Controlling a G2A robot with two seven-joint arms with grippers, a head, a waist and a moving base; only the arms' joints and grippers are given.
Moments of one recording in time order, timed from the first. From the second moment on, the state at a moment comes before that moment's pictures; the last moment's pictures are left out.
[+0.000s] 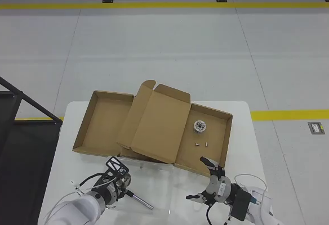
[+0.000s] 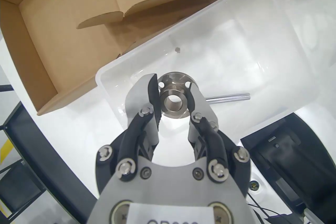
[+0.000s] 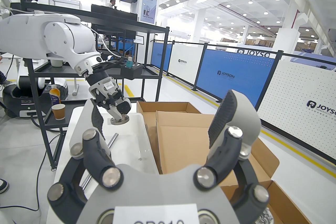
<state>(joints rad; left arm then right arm) 1.53 -1.18 -1.49 -2.17 1.36 -0.37 -0.92 -1.25 -1.17 1.23 -1.56 -1.78 -0.67 -1.02</state>
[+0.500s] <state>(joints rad) 1.46 -1.17 -1.62 -2.09 0.95 -0.39 -0.89 -1.25 -1.17 1.23 -1.56 -1.78 -0.67 -1.02</state>
